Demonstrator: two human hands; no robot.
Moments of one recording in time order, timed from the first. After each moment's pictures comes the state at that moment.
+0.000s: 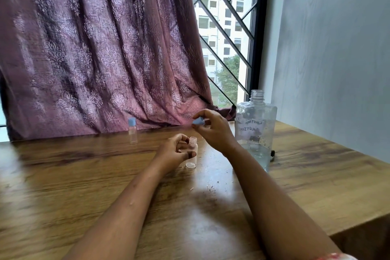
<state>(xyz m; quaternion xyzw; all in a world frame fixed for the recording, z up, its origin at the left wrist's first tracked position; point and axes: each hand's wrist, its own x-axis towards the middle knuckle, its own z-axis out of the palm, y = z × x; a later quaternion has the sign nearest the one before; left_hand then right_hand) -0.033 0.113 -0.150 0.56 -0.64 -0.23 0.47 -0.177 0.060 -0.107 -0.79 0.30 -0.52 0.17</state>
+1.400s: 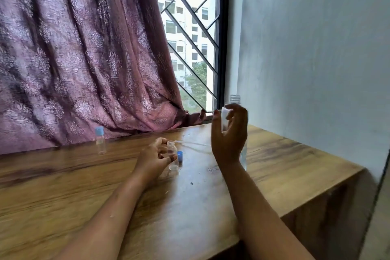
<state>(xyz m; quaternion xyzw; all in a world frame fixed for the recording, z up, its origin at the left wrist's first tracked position) -0.050 0.113 -0.154 0.56 -0.66 -0.16 0.47 -0.236 0.110 -0.105 -0.51 0.30 -0.80 -0.09</state>
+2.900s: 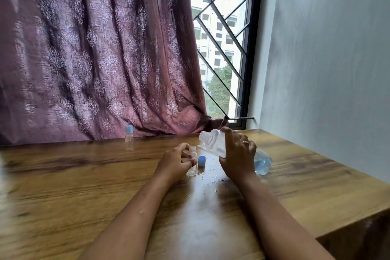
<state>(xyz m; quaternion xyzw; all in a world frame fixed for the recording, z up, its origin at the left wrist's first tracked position) -0.050 0.123 -0.148 0.62 -0.65 -0.09 0.43 -0.221 0.074 -0.148 -0.71 0.49 -0.44 -0.25</state>
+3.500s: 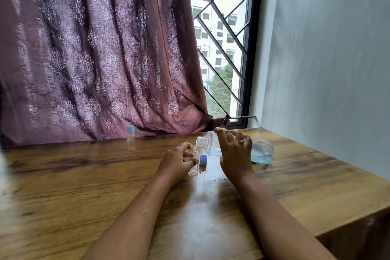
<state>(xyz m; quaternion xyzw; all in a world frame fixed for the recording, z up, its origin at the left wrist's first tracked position) -0.051 0.125 -0.149 0.62 -0.65 -0.08 0.43 -0.214 0.075 -0.149 -0.73 0.48 -0.39 -0.29</state>
